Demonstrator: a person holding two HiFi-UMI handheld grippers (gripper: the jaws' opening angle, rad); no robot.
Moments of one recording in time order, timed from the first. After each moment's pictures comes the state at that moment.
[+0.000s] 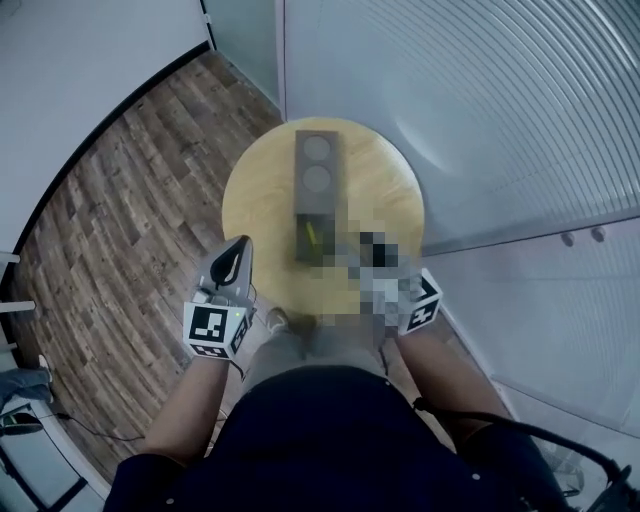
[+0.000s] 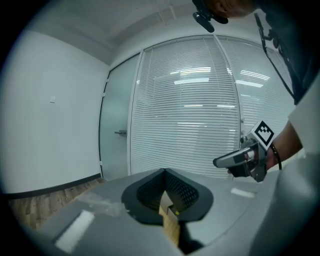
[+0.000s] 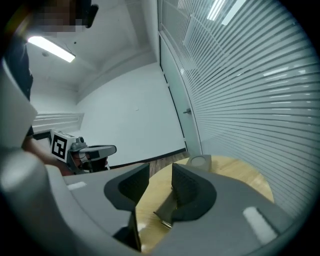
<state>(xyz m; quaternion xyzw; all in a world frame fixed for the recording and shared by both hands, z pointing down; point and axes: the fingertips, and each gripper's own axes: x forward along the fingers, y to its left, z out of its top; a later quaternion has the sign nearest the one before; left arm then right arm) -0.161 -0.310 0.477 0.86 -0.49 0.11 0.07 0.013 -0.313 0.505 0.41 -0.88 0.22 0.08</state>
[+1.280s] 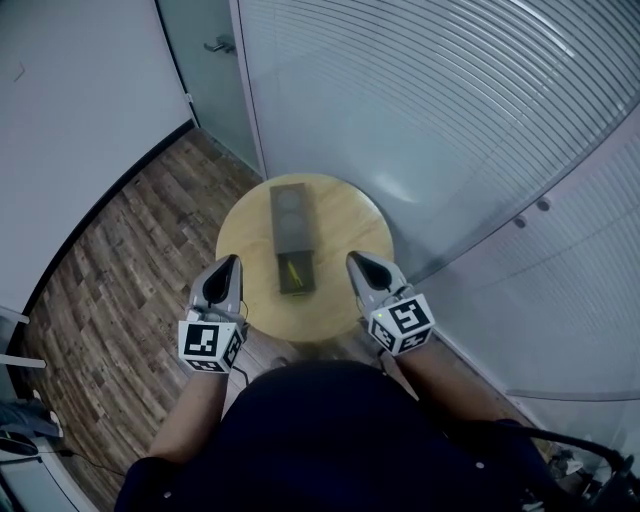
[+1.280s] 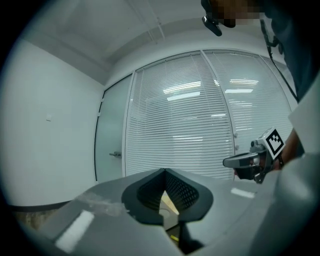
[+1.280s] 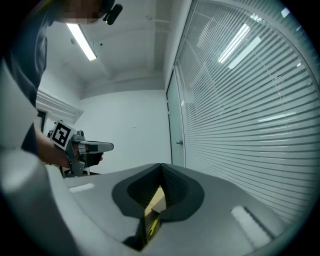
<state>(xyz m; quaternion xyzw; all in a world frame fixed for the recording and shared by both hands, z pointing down) -0.124 -0.276 0.367 0.87 -0.49 0.04 -0.01 0.080 -0.259 0.391 0.49 -0.87 0.05 0.02</state>
